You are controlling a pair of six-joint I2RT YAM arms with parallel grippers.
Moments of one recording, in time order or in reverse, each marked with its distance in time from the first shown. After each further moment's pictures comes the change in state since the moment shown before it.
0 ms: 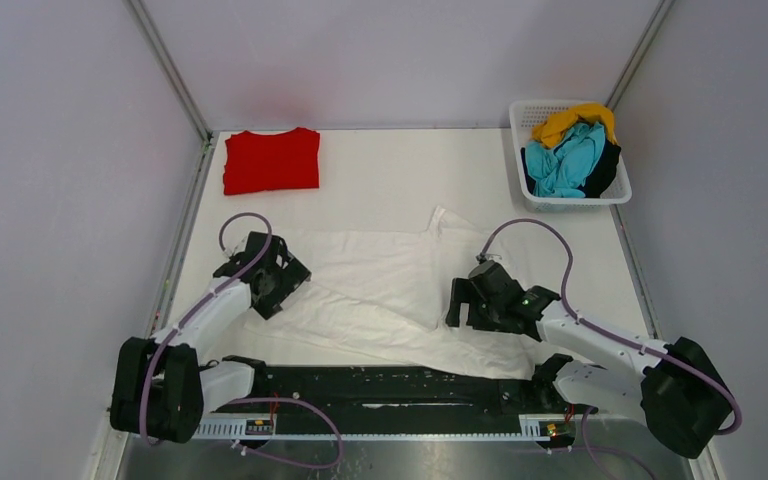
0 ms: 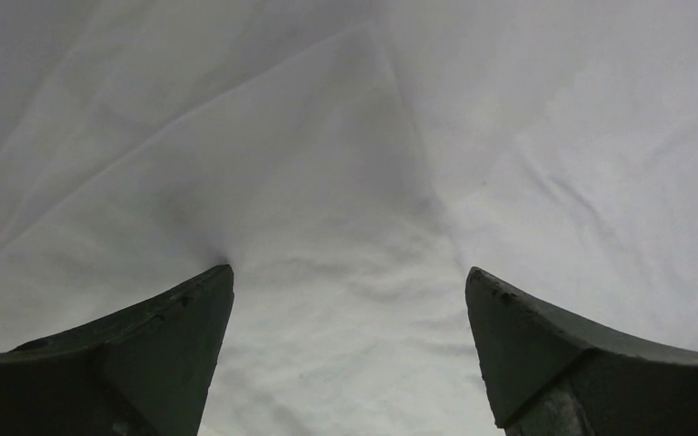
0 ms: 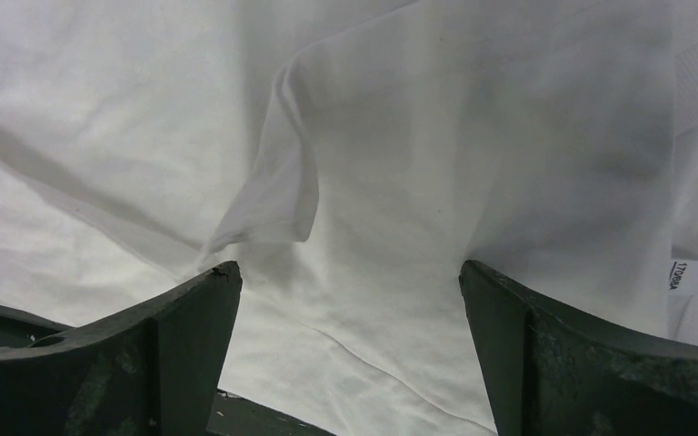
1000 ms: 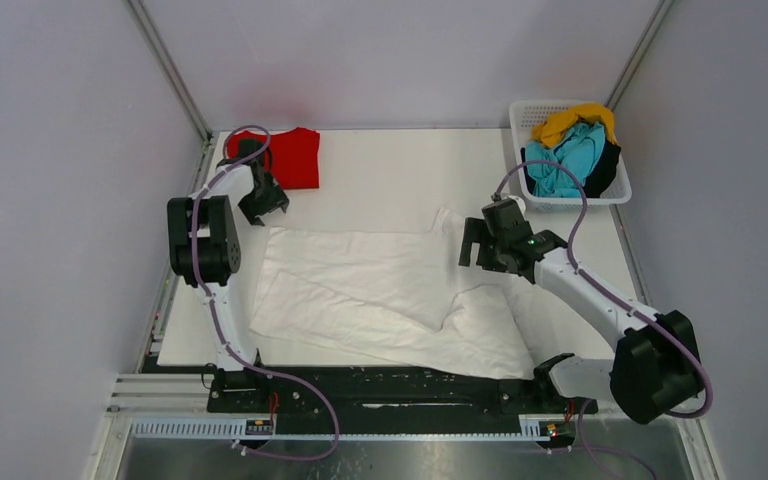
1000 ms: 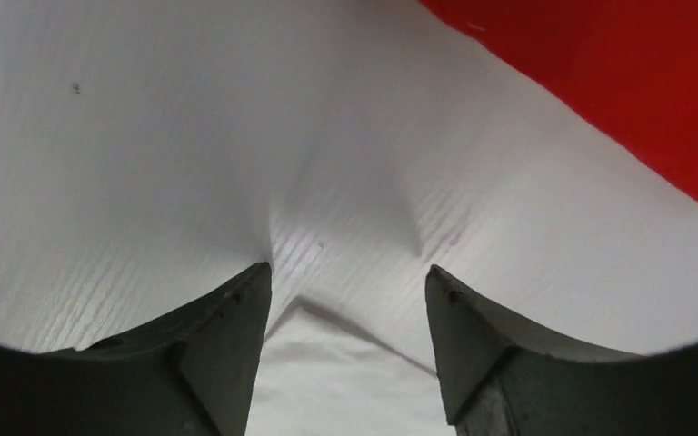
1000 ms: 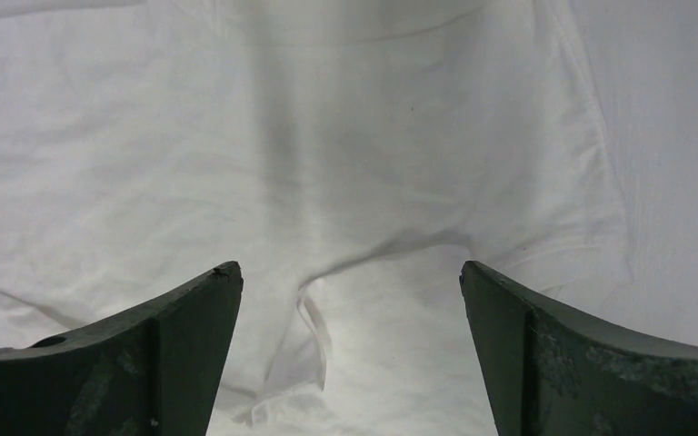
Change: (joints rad) left arm 0.231 0.917 0.978 -0.154 -0.045 0.398; right arm -0.257 0.191 0.371 -0.104 0.103 -0.225
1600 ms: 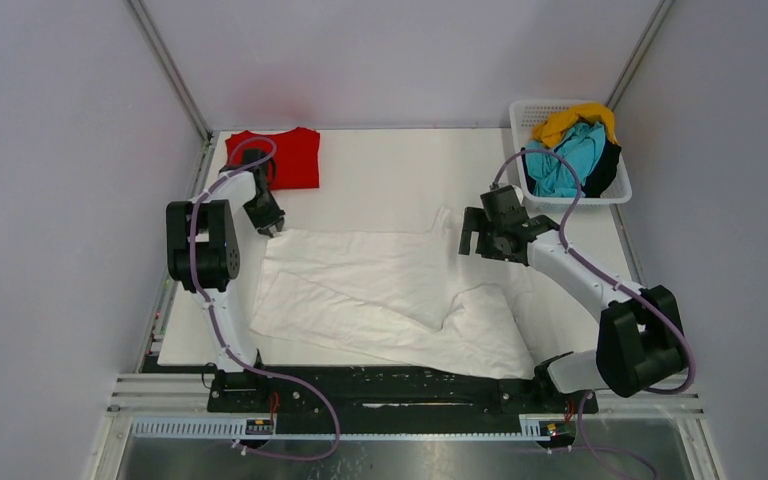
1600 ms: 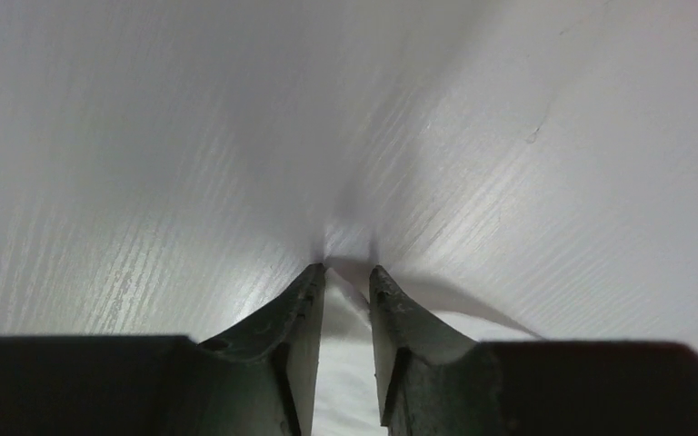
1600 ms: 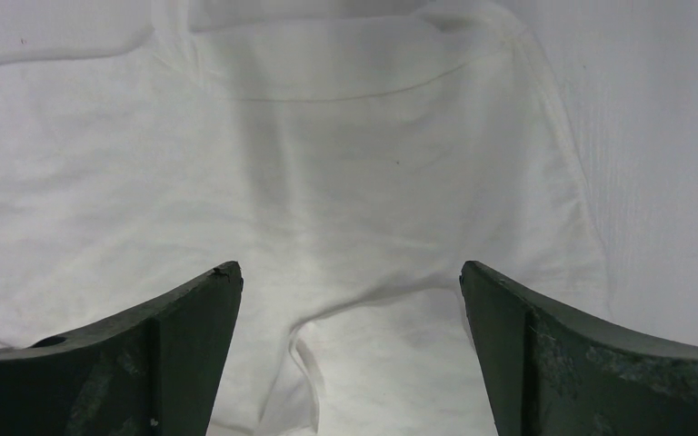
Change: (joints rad) left arm -0.016 -0.056 -0.083 -0.080 0.026 0.051; right arm -0.057 0.134 0.083 0.019 -0.004 -0.047
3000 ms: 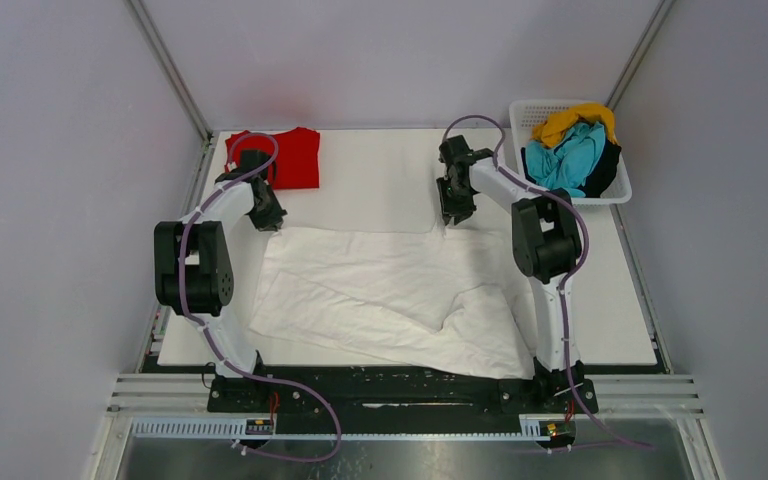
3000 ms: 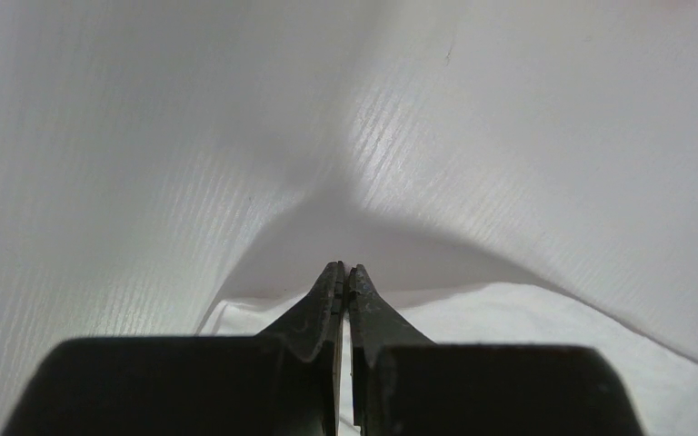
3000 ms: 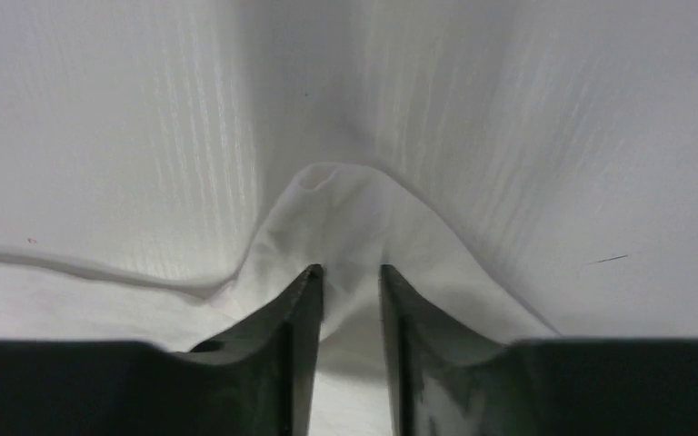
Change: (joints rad) left arm -0.033 -0.210 -0.160 0.106 0.010 0.024; right arm -0.036 0.856 0.868 -0.272 -0.161 -0.253
